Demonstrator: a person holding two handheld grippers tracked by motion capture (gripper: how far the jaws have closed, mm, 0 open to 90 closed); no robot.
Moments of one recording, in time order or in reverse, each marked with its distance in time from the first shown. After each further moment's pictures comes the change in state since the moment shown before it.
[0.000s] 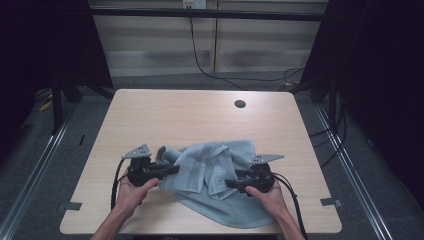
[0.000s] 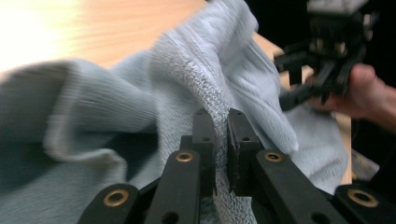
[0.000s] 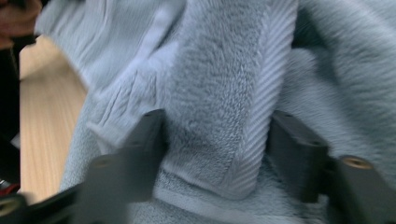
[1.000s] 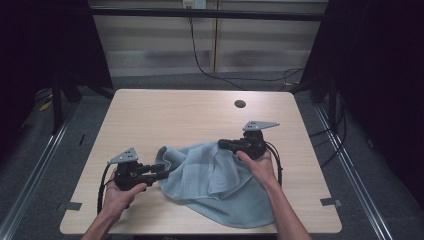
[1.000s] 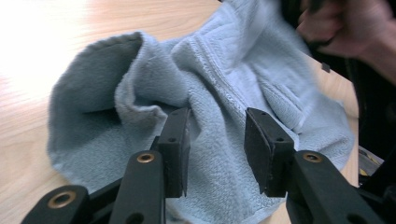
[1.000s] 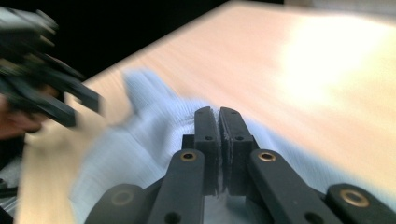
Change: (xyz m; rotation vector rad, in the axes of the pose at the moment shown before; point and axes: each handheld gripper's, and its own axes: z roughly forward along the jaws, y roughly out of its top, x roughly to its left) left arm 0.005 -0.013 -0.022 0.025 0.021 0.042; right arm -0.014 0.088 0.007 -0.148 0.011 -0.050
